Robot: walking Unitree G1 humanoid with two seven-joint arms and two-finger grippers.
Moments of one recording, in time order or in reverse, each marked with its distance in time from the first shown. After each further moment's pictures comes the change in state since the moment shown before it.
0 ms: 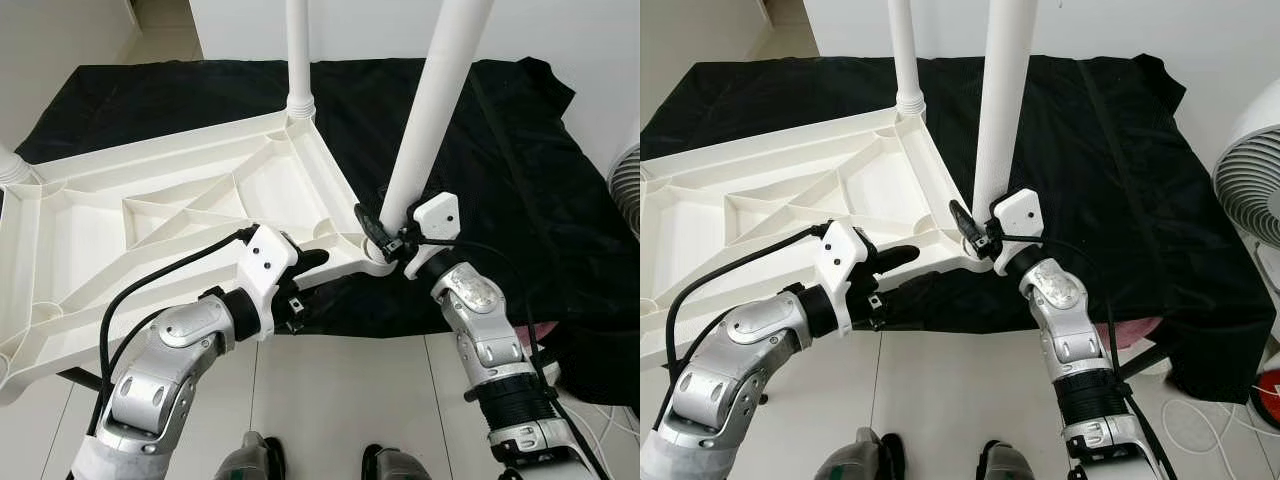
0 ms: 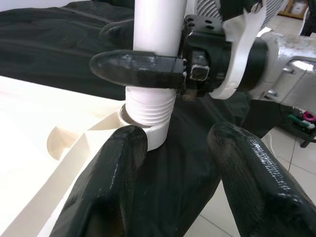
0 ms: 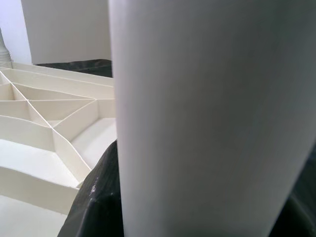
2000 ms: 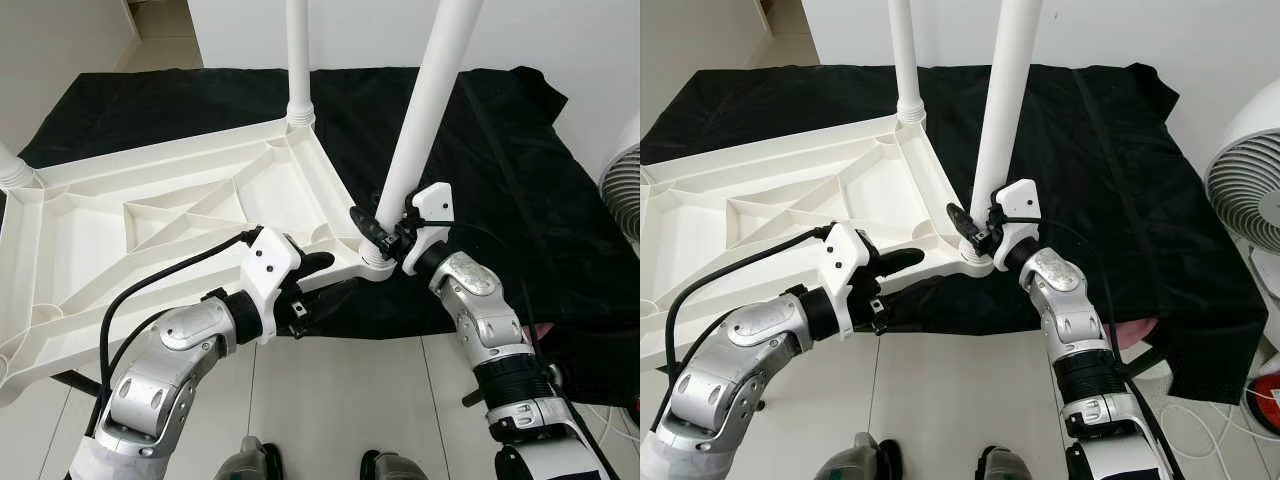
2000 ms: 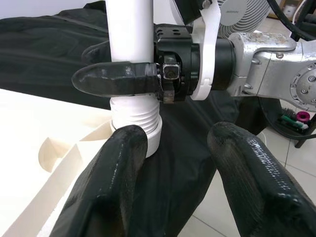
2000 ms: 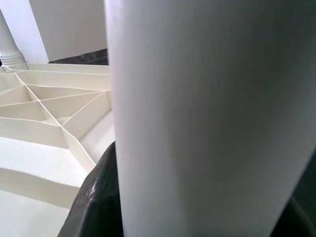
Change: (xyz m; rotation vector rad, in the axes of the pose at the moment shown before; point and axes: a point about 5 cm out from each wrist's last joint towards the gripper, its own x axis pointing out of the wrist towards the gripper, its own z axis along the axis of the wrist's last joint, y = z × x) left arm 0.000 -0.005 0.000 -0.004 0.001 -0.028; right arm 0.009 -0.008 -0.015 0.186 0.150 0.037
